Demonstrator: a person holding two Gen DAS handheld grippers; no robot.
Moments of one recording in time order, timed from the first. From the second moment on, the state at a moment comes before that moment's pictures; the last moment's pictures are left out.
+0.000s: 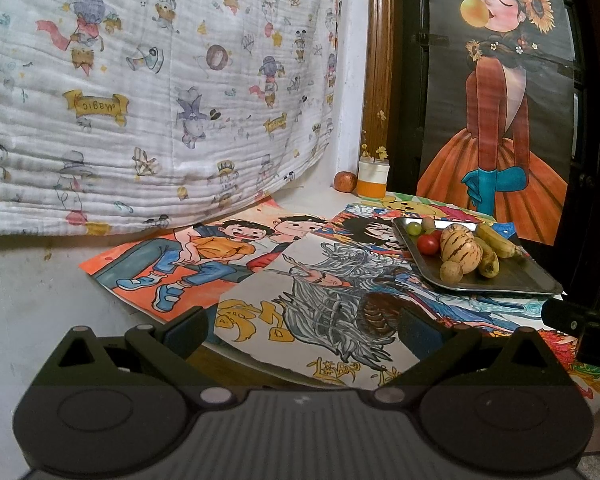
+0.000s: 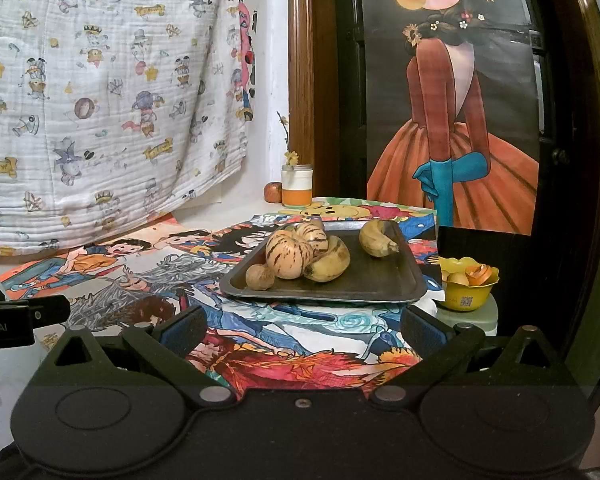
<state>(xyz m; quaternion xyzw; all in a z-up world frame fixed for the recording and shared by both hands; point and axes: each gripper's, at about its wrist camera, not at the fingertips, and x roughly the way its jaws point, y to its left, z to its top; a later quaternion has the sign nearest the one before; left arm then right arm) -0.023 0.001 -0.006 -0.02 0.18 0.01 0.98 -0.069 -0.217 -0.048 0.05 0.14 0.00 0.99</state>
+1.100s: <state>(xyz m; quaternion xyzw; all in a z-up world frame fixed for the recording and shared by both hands) -0.025 0.001 -0.008 -0.03 0.18 0.00 0.98 -0.068 -0.216 -0.048 0.05 0.15 0.00 0.99</state>
